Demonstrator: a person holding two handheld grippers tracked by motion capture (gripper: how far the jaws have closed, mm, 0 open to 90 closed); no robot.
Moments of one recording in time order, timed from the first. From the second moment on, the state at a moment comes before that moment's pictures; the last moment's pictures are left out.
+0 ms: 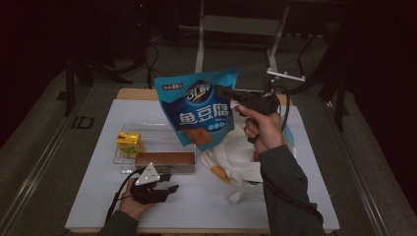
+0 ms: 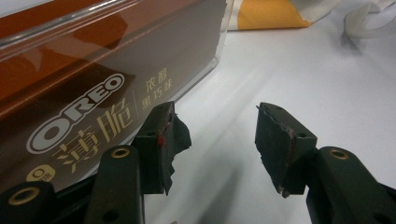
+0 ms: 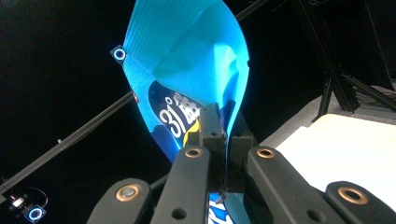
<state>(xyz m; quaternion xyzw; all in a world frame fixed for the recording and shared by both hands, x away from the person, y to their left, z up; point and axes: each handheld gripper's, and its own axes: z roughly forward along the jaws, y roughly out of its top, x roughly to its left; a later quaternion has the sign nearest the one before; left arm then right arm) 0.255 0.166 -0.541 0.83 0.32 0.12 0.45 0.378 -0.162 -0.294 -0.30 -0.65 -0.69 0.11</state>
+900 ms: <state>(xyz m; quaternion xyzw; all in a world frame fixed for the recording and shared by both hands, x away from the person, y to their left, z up) 0.254 0.166 -0.540 0.82 0.32 0.12 0.45 0.404 -0.102 -0.301 -0.32 -0.65 -0.68 0.13</state>
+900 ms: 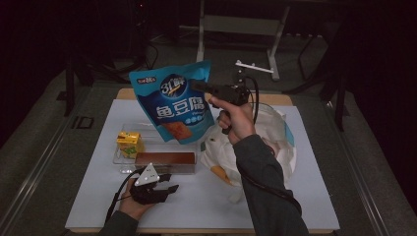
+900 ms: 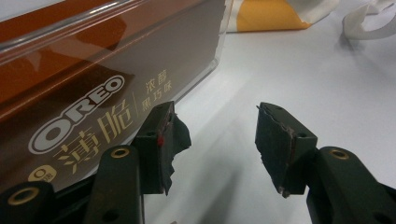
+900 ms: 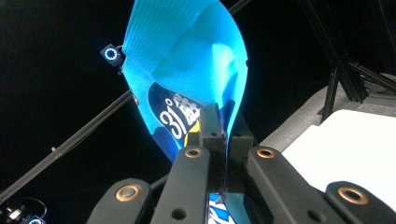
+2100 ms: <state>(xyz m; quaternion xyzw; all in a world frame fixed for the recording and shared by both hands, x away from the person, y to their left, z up) 0.252 0.165 -0.540 0.82 0.31 0.12 0.45 0.427 -0.042 -0.361 -0.38 -0.64 -0.66 0.13</state>
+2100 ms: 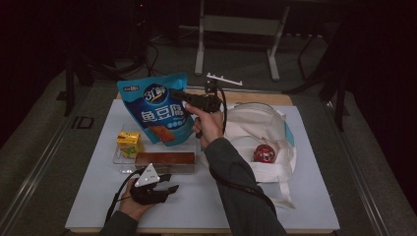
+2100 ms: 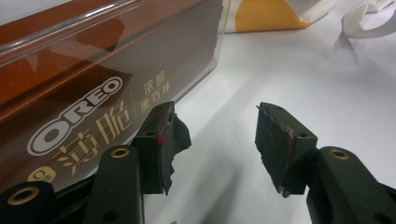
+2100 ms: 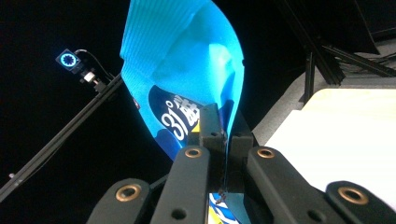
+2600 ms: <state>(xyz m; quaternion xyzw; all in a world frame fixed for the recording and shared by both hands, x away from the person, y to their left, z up) 0.252 0.166 -0.540 0.83 0.31 0.12 0.45 0.432 -0.028 -0.377 -0.40 -0.65 -0.64 0.10</state>
